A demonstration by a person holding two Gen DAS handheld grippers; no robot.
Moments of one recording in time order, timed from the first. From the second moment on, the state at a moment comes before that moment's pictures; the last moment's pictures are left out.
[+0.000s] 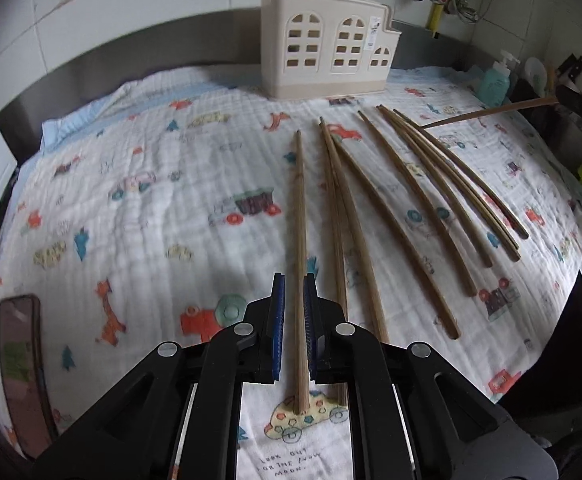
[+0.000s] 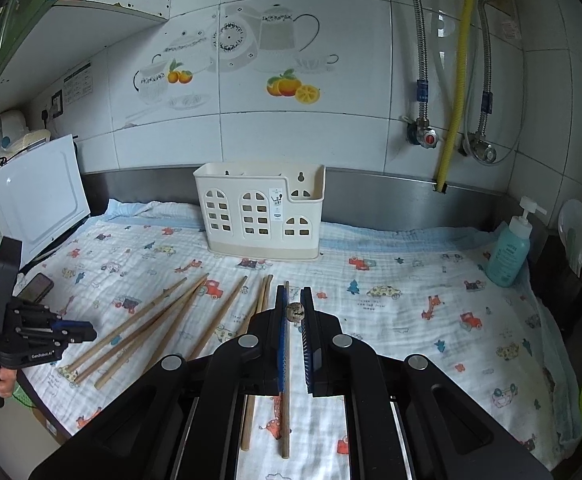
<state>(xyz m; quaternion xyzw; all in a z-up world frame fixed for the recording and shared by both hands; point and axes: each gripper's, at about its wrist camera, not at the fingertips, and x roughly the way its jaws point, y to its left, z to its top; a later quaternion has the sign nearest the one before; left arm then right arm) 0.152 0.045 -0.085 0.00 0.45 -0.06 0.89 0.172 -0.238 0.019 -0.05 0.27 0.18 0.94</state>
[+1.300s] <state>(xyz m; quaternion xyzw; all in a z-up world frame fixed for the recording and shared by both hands) 0.153 0.039 -0.101 0.01 0.50 -0.08 0.86 0.178 -0.227 0.028 -0.06 0.26 0.20 0.94</state>
